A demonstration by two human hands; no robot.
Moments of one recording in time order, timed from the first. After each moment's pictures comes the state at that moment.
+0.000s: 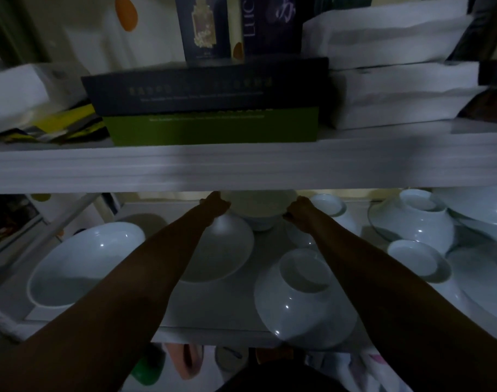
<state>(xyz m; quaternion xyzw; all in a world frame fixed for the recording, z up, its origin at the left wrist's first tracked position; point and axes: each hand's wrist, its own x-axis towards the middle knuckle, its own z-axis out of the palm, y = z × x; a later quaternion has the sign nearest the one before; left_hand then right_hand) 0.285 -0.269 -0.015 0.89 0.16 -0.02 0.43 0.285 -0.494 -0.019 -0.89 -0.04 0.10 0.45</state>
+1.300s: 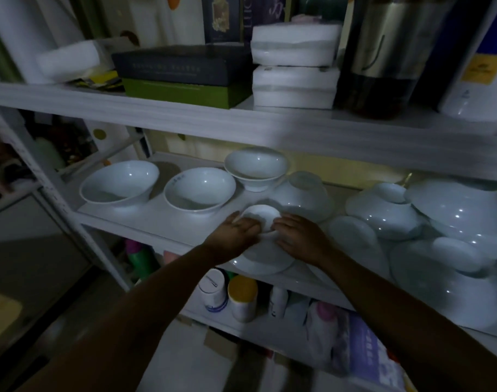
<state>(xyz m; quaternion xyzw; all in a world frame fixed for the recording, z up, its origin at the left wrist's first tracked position) 0.068 -0.428 -0.047 0.96 -0.22 0.16 -0.07 0.149 -0.638 -0.043 -0.84 -0.53 -0.12 0.07</state>
